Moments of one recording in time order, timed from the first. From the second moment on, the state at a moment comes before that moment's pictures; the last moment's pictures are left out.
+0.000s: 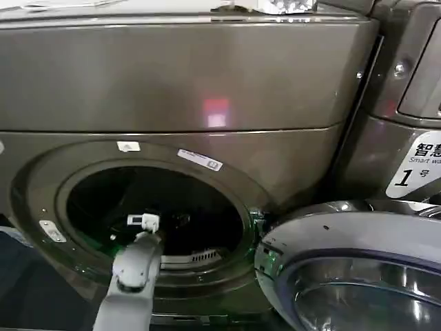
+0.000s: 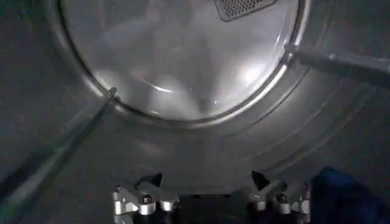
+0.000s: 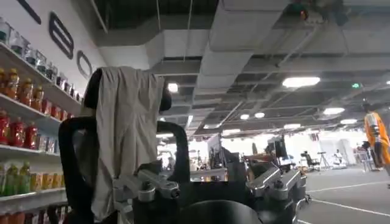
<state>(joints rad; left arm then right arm) 0.83 -1.45 -0.45 -1.70 0.56 0.56 0.51 -1.73 1.10 2.46 1.51 0.61 -0.15 0.10</state>
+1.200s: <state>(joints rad) 0.51 -1.44 -0.44 -1.28 1.10 -0.27 1.34 -1.71 1.10 2.45 1.52 0.59 -0.15 0.10</state>
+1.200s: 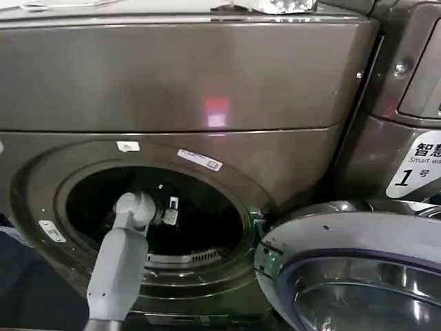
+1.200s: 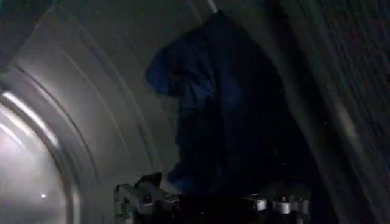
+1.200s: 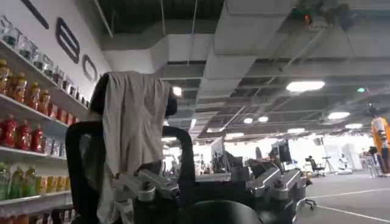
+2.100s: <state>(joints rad) 0.42 -1.43 -0.44 -1.00 0.97 -0.23 1.34 -1.70 1.09 2.43 1.52 0.59 -0.15 0.10</state>
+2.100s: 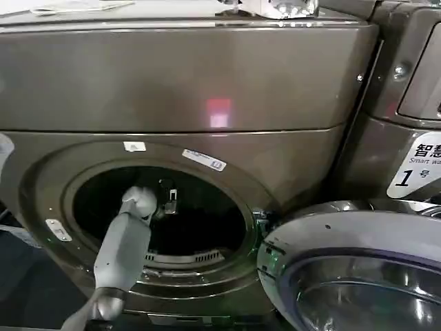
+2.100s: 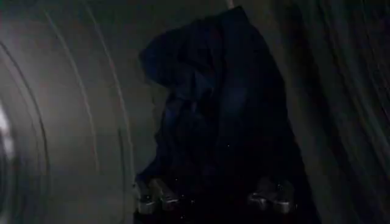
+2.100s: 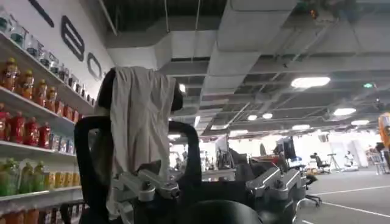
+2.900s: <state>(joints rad) 0.58 -1.46 -0.49 -1.28 0.54 -0.03 0.76 -1.67 1.10 2.38 1.56 0.58 -0.16 0.08</state>
